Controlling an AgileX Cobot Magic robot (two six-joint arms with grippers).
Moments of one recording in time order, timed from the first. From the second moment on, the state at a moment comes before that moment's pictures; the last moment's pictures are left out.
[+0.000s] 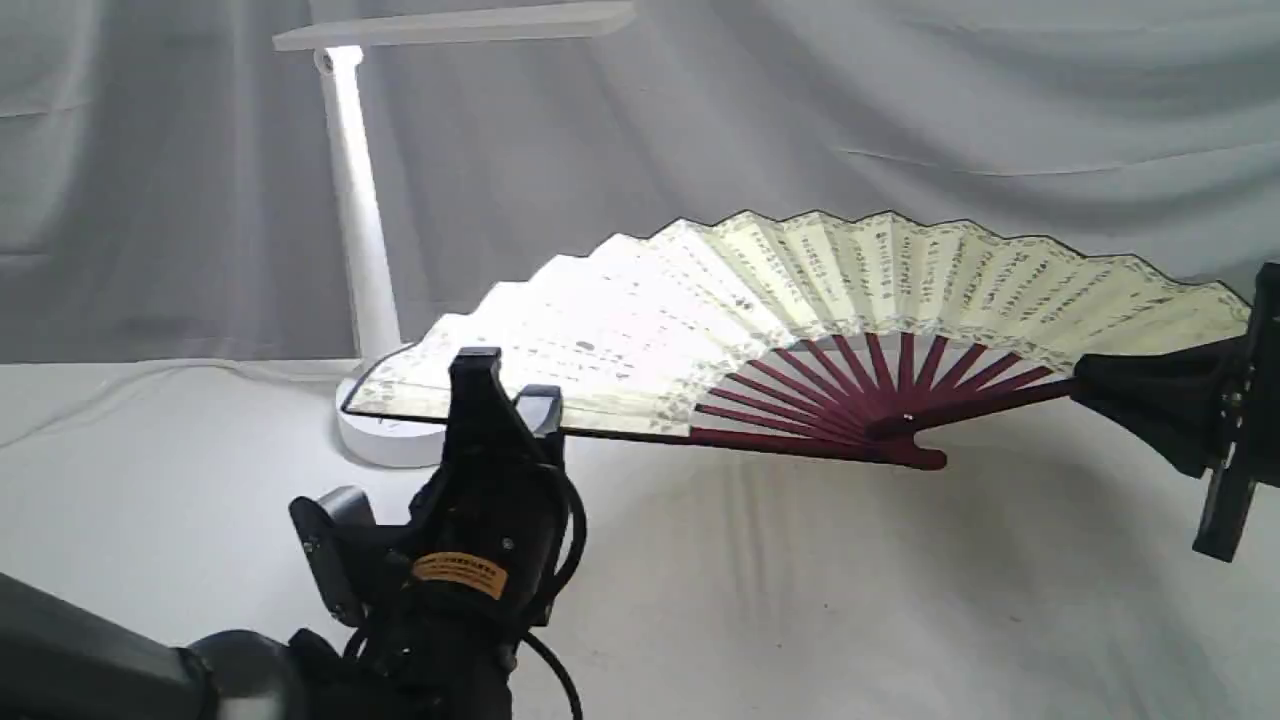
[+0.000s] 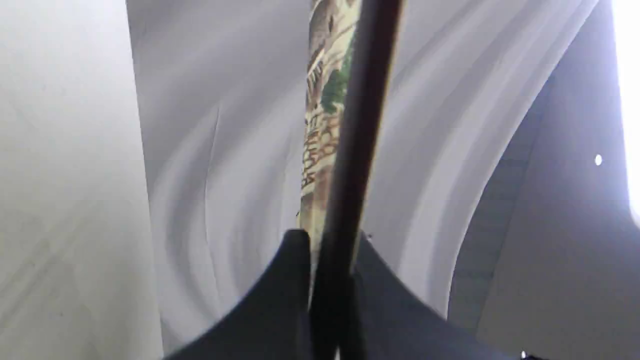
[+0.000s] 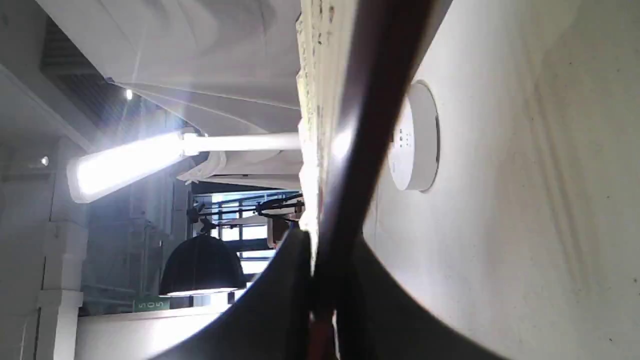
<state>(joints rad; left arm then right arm) -0.78 2.05 -0.90 -0.76 -1.13 -1.35 -0.55 2.00 -1.00 1.74 1.30 -0.90</state>
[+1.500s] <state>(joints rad) -0.49 1.75 -0.73 -0.69 -1.10 -1.33 -0.16 1.91 -1.23 1.77 1.08 -0.68</state>
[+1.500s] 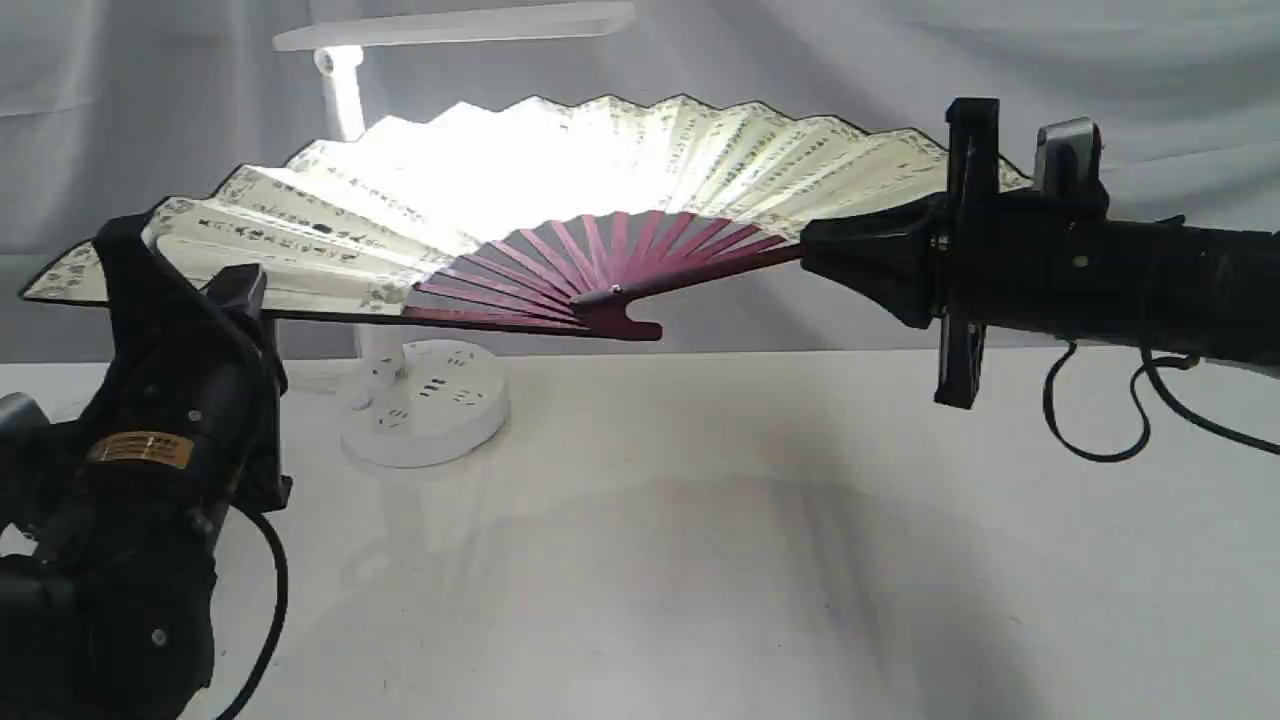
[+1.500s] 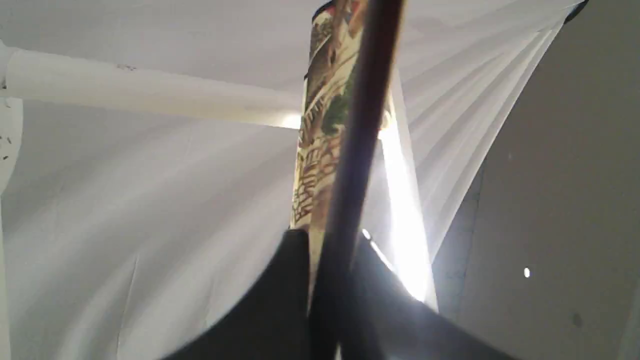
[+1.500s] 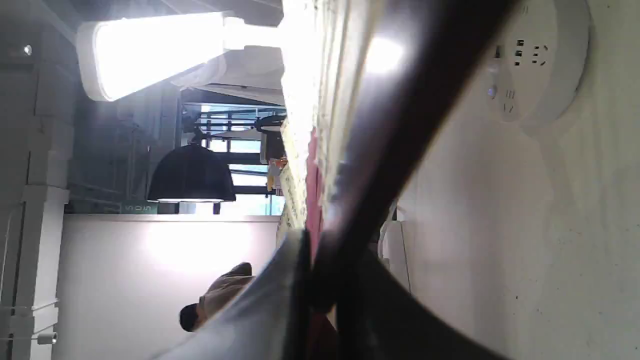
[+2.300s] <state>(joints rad) -0.49 1.63 -0.73 -0.73 -0.94 -1.33 -0.15 1.82 -1.23 1.77 1.05 -0.64</state>
